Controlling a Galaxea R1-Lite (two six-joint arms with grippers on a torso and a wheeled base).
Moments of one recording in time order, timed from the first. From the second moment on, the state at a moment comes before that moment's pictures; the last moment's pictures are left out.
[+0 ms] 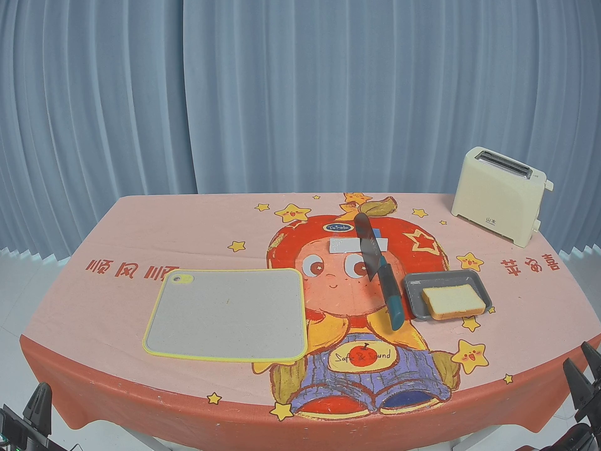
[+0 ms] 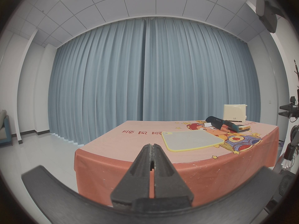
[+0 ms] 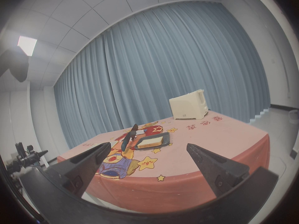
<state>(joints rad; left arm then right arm) 0.00 0.02 -0.02 0.00 0.02 -0.01 0.11 0.24 -0.06 -0.10 0.10 0.31</state>
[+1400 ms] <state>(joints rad) 0.00 0.02 -0.02 0.00 0.02 -0.01 0.16 0.77 -0.08 -0.33 0.30 1.00</state>
